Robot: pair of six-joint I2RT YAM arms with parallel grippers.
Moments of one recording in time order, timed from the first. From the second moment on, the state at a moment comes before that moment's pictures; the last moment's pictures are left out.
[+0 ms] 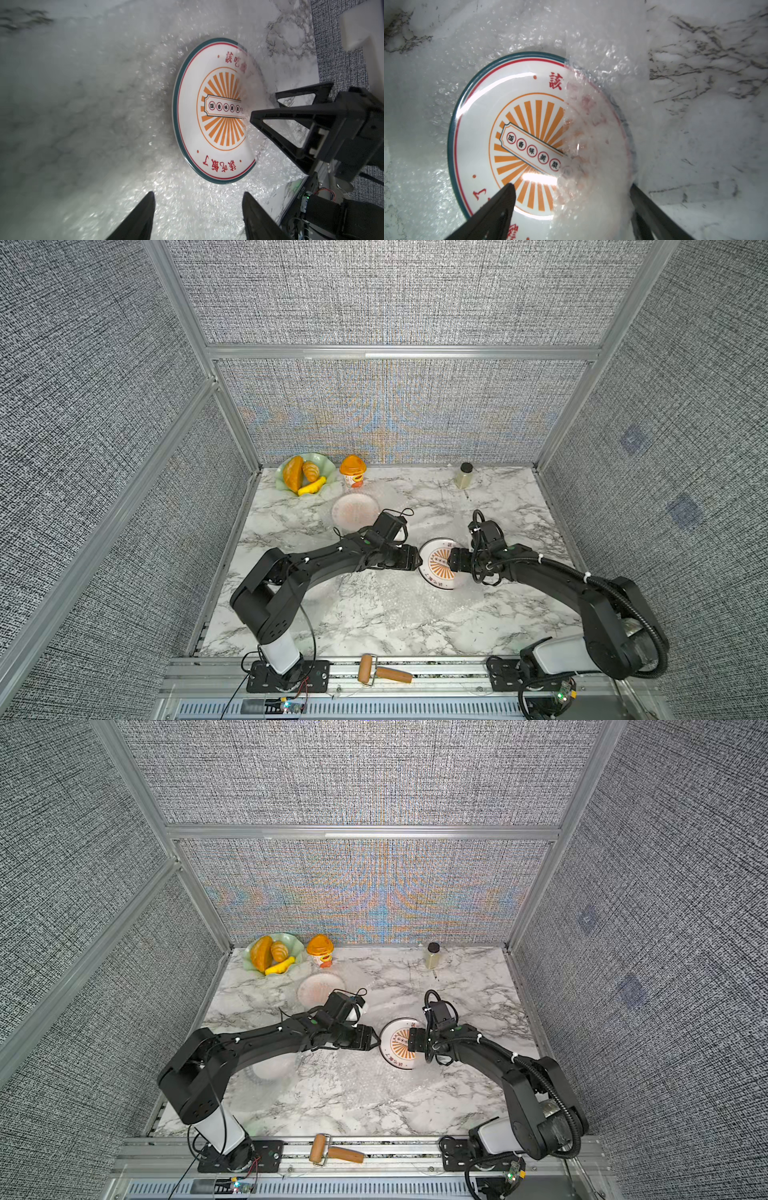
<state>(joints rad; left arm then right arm) -0.78 1.75 1.05 -0.23 0.37 -0.58 0.38 1.43 0.71 -0.34 -0.07 0.46</state>
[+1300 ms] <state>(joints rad) -0.78 1.85 1.00 -0.12 0.34 -0.62 0.12 1.01 0.75 -0.47 -0.17 0.47</state>
